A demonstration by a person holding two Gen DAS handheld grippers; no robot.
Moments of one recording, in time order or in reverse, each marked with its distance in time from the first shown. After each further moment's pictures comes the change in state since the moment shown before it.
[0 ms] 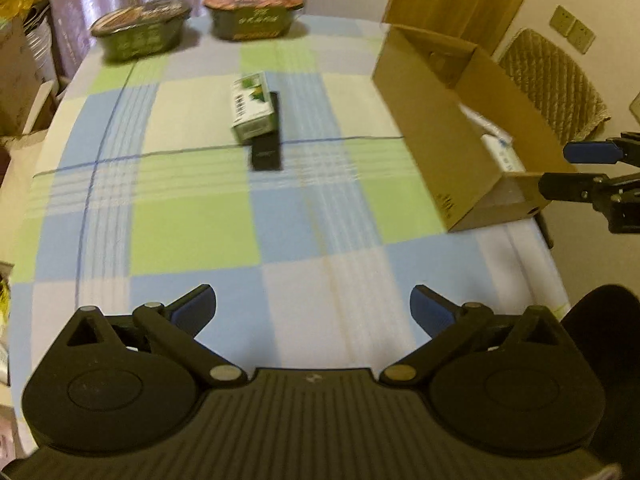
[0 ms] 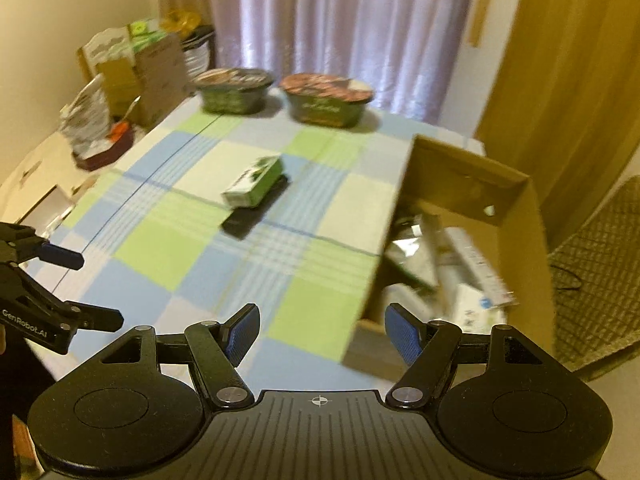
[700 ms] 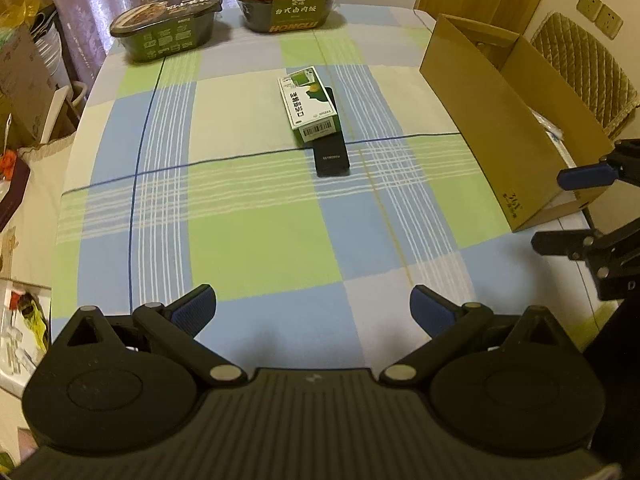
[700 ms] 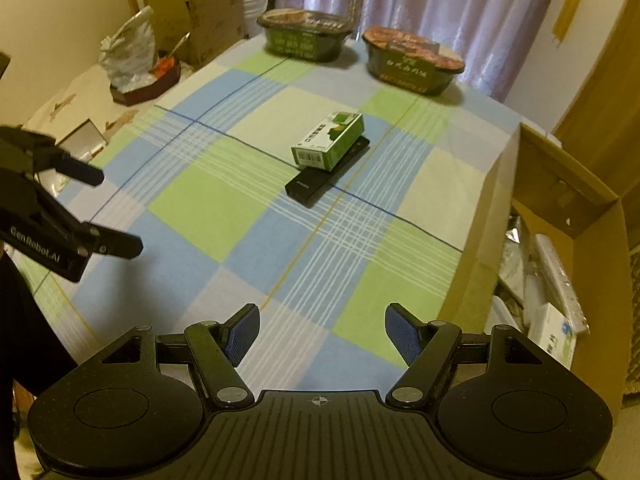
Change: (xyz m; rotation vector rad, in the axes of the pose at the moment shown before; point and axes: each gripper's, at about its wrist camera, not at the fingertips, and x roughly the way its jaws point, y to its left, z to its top) left arm 0.024 0.062 0.037 0.064 0.045 0.069; right arm 0.078 0.050 0.021 -0.140 0.149 0.081
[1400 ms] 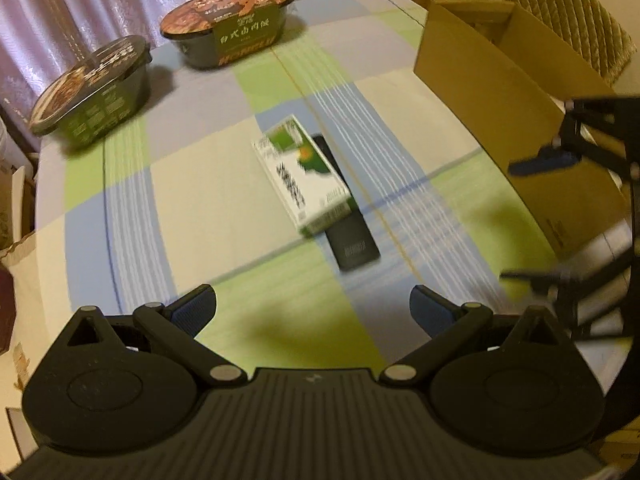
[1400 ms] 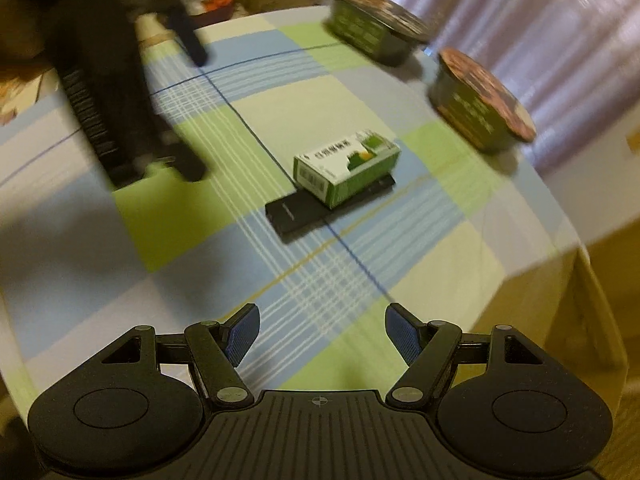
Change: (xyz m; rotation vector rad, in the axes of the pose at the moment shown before) left arm 0.088 0.009 0.124 0.256 0.057 -0.020; right arm 0.094 -0.009 0.063 -0.434 0.039 -0.035
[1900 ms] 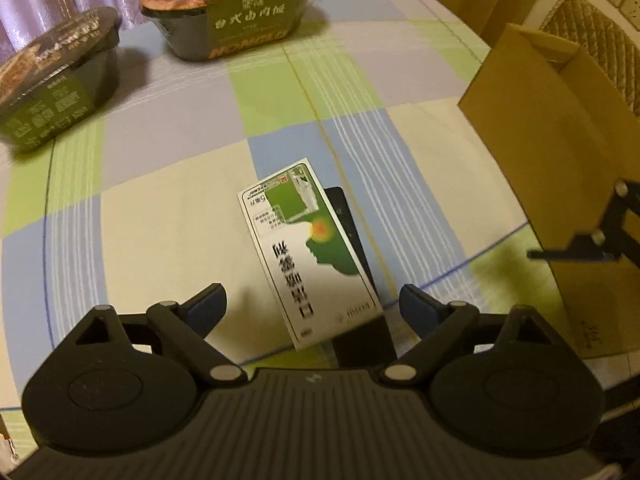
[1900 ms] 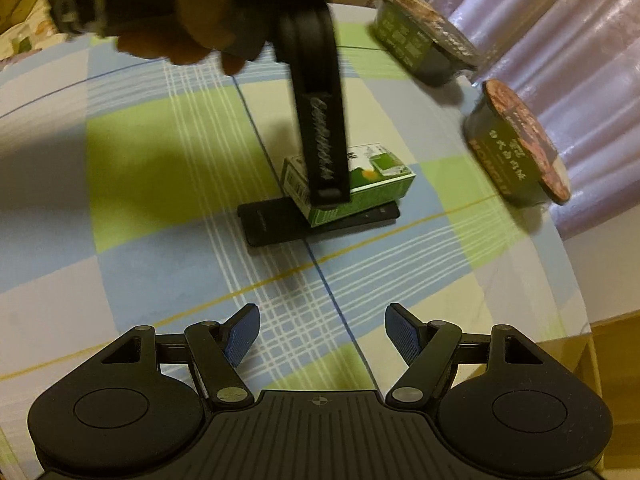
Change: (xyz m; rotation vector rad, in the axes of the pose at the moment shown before) left arm 0.096 0.024 0.065 -0.124 0.027 -0.067; right arm 0.054 -0.032 0.005 -0.213 -0.013 0.040
